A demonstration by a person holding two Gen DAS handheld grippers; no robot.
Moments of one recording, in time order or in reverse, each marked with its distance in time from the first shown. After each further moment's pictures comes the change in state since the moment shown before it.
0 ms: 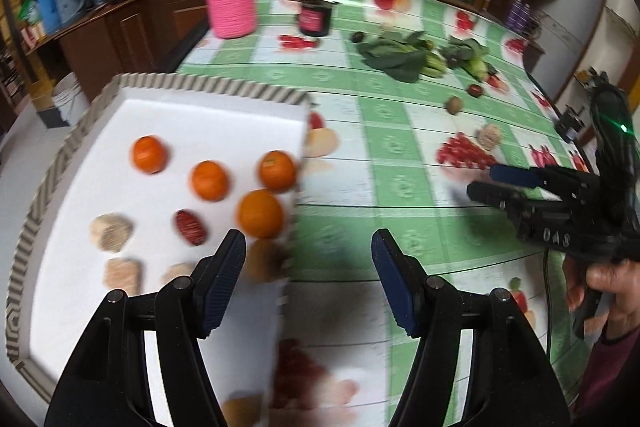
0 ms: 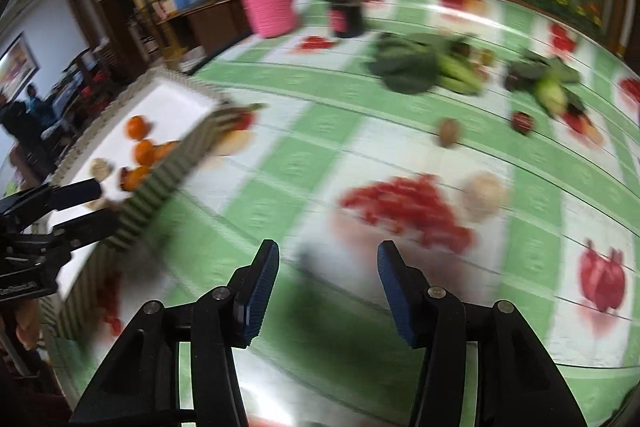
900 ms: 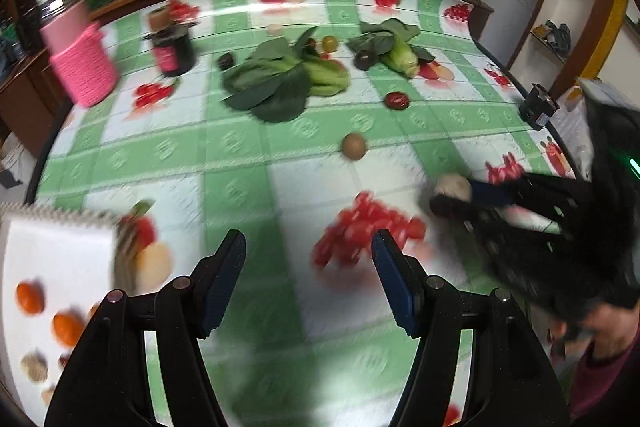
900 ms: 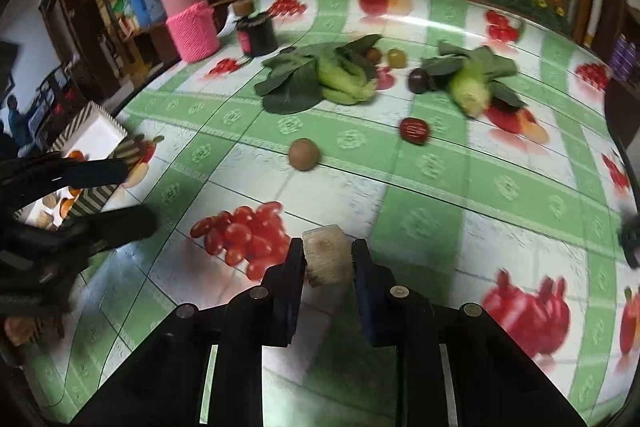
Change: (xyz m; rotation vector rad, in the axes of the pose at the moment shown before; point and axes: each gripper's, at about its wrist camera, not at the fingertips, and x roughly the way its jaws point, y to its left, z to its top) left arm 0.071 -0.116 0.086 0.193 0.048 -0.135; right arm -0.008 -0.089 0.010 0.049 -0.040 -0.085
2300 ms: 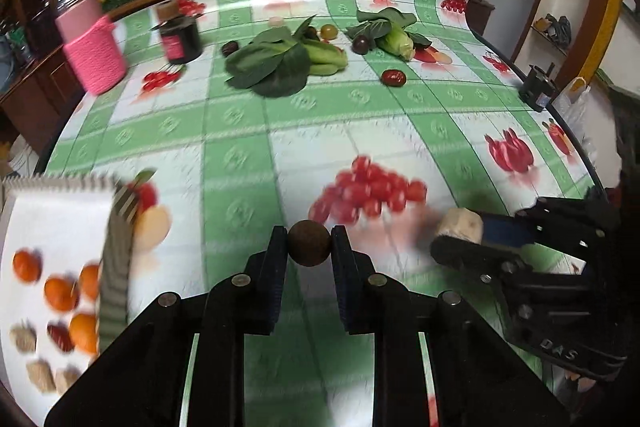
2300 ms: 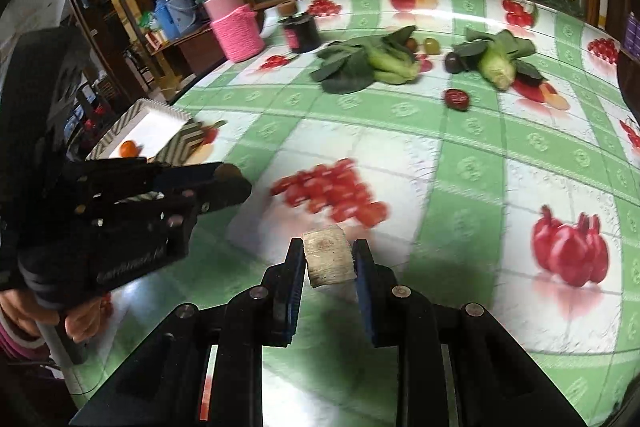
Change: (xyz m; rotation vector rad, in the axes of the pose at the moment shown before) left arm -0.014 -0.001 -0.044 -0.005 -0.033 0.049; right arm -0.025 0.038 -0.033 0.025 -0.012 0.152
